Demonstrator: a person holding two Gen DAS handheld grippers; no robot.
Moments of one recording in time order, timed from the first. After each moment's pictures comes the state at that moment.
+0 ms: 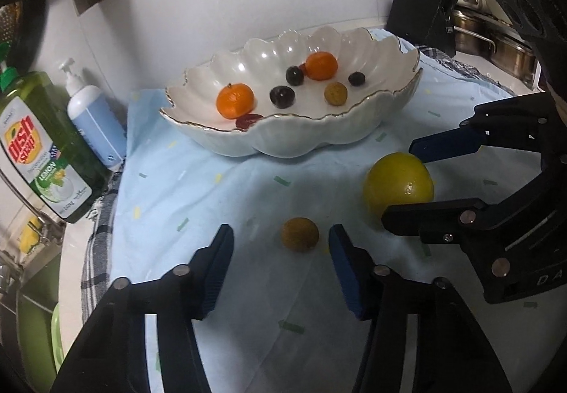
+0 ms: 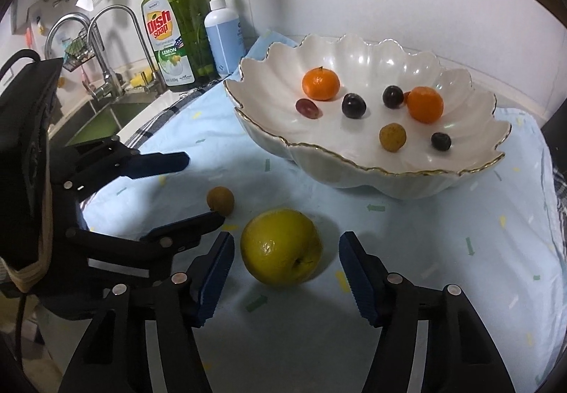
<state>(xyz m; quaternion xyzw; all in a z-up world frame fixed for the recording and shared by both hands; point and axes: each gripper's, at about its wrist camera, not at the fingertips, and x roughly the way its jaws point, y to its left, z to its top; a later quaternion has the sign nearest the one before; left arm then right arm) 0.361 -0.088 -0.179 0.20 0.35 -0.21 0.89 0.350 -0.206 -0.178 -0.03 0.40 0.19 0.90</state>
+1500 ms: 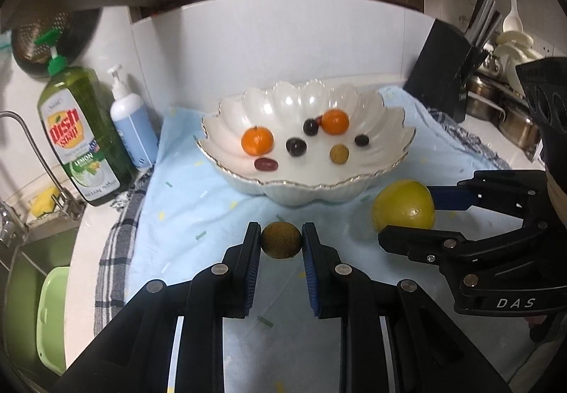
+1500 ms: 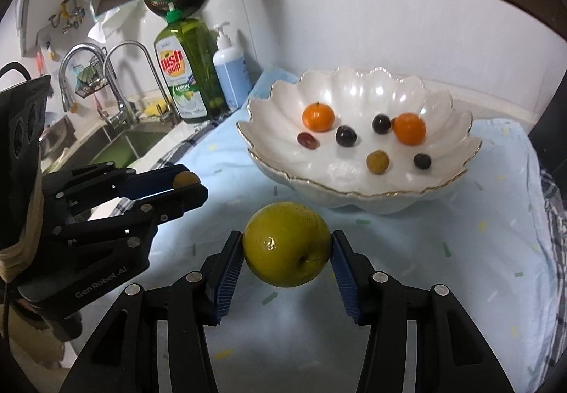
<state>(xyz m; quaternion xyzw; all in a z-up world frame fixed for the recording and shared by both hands) 0.330 -0.083 -0.117 0.11 0.32 -0.16 0.93 0.323 -0.226 -0.138 0.00 0.35 0.20 0.91</state>
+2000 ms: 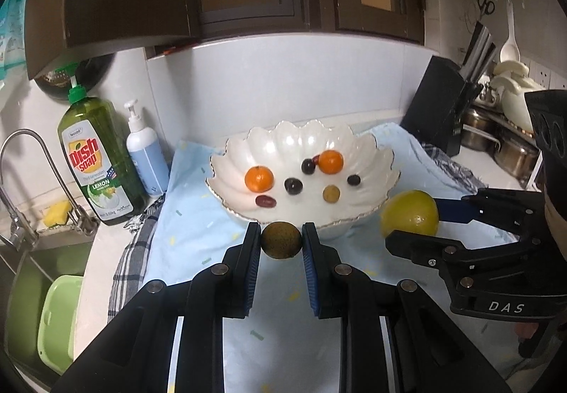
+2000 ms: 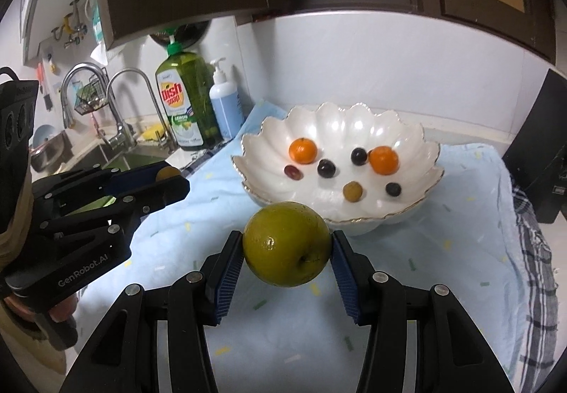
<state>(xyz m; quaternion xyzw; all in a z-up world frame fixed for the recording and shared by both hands) 0.311 -0.090 -0.079 0.08 0.27 -0.15 0.95 0.301 -0.246 -0.108 0.00 0.31 0.18 0.94</state>
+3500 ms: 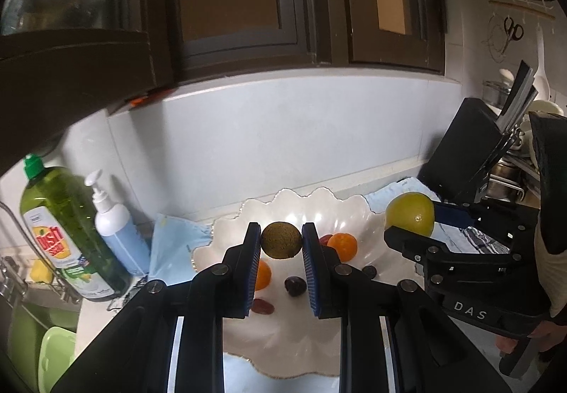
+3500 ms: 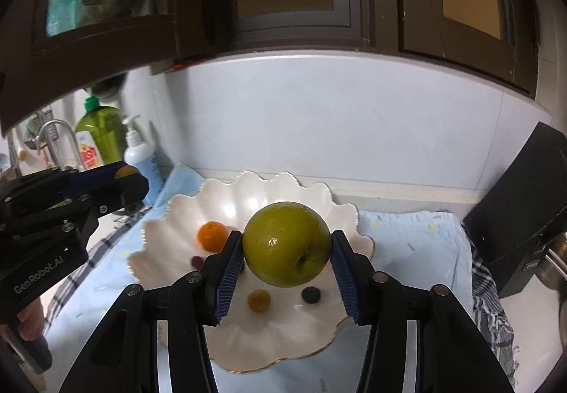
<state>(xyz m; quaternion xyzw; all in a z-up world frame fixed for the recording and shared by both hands) 0.429 -0.138 -0.036 0.08 0.24 -0.15 0.96 0.415 -0.297 -0.077 -0.01 0.26 0.08 0.96</state>
